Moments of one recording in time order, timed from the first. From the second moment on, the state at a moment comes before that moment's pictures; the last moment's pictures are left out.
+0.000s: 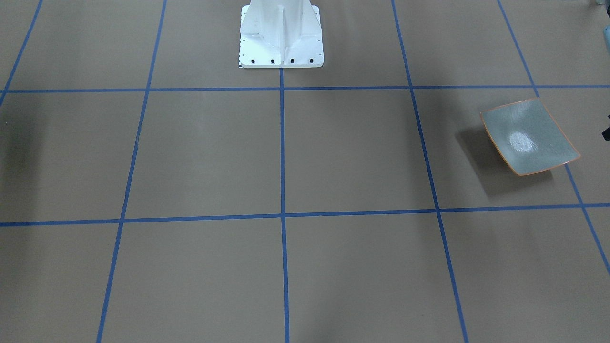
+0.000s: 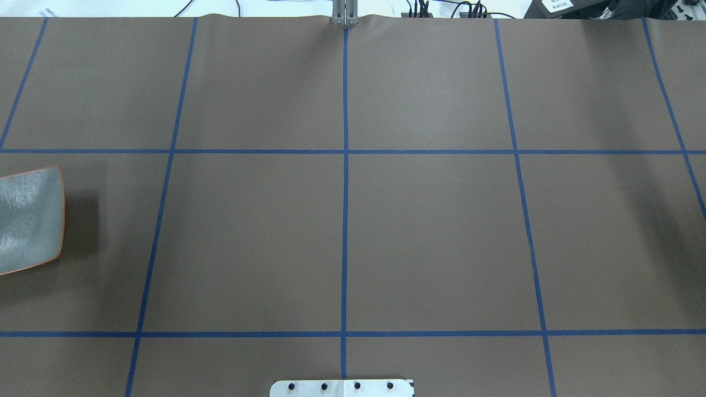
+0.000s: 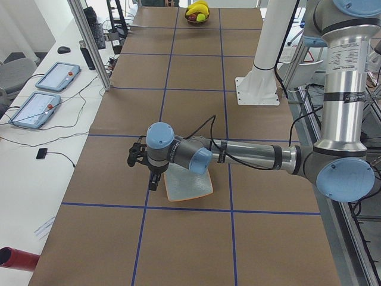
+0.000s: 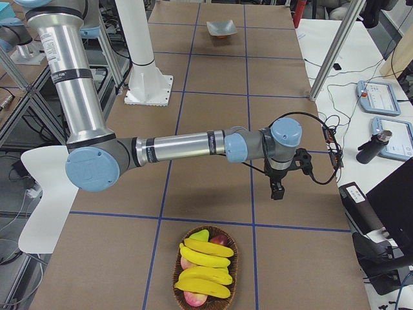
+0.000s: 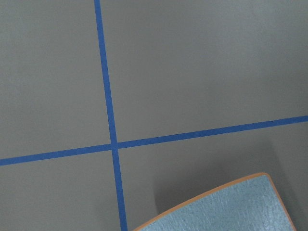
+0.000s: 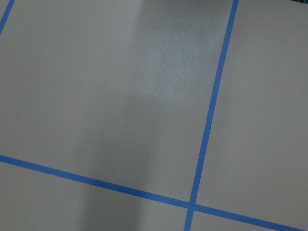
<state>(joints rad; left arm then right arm) -1.46 -1.54 -1.67 -1.88 -2.37 -0.21 1.51 -1.31 1.48 -1.58 2.34 0.04</state>
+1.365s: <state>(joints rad) -1.46 -1.48 -1.72 -1.93 -2.44 -0.22 1.52 -1.48 1.64 -1.52 2.41 0.12</state>
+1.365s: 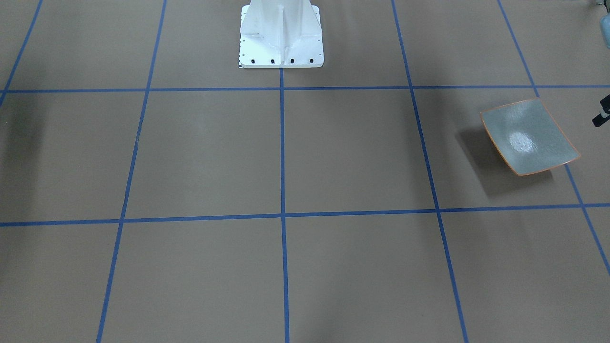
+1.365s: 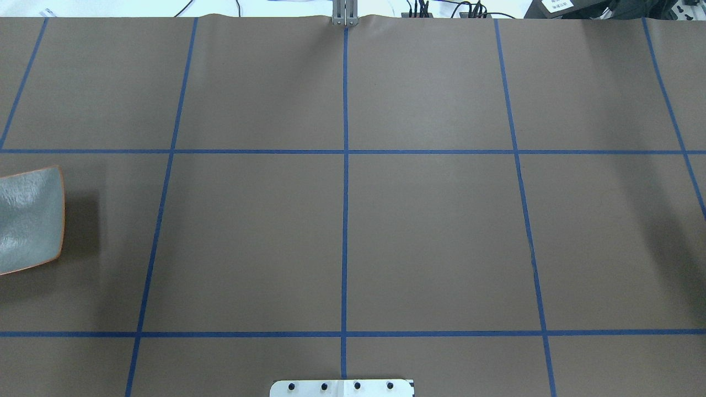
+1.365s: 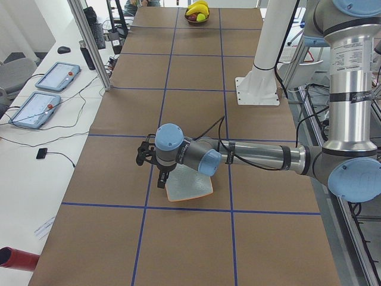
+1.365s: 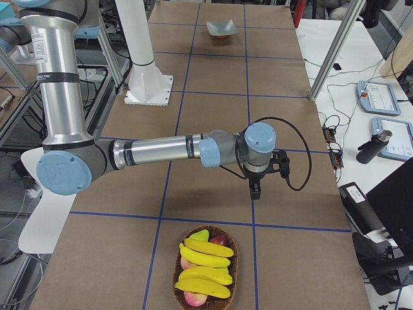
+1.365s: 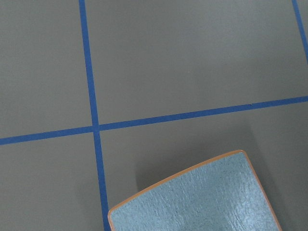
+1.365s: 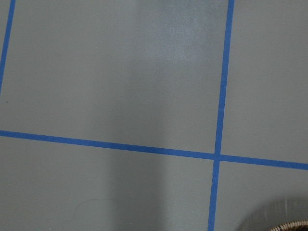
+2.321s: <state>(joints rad) -1.46 -1.48 -1.72 -1.94 -2.45 -0.24 1.62 -1.58 1.53 -1.34 2.48 0.09</state>
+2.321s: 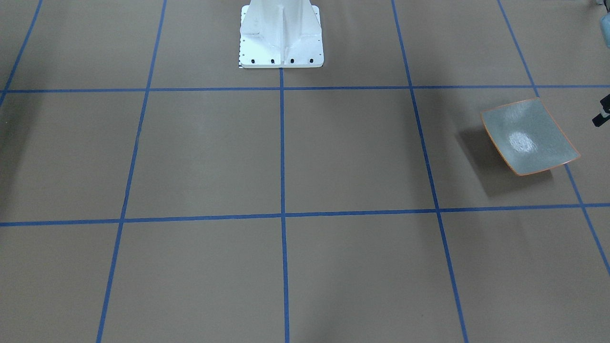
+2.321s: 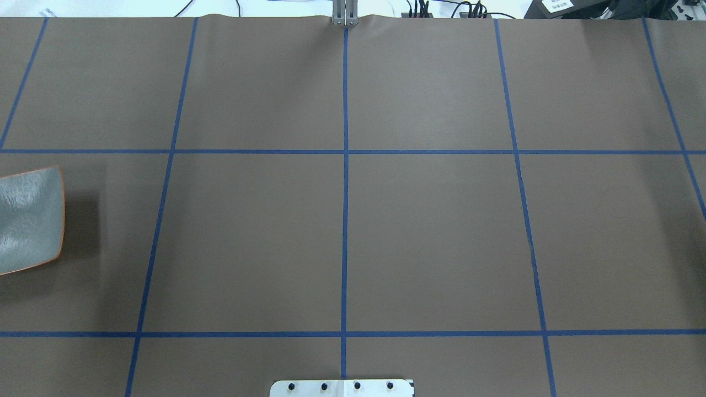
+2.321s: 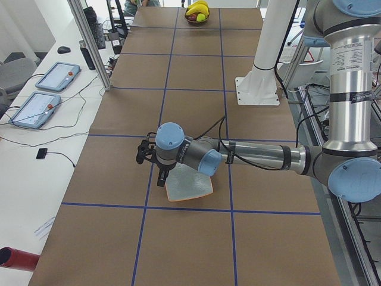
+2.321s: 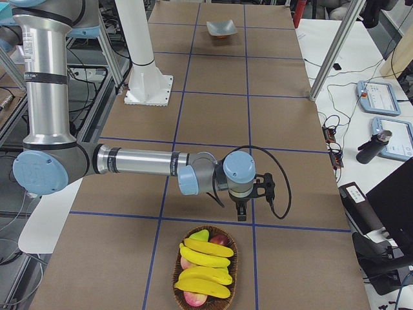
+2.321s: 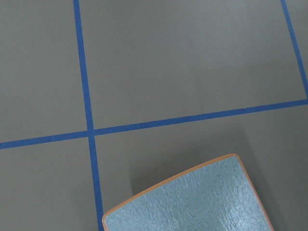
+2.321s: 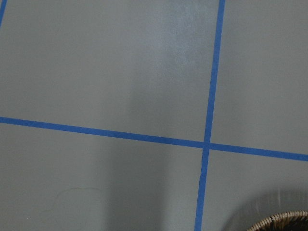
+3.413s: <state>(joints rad) -1.46 -1.48 -1.75 -1.94 -2.45 -0.26 1.85 -1.59 1.22 -1.35 2.49 -0.35</state>
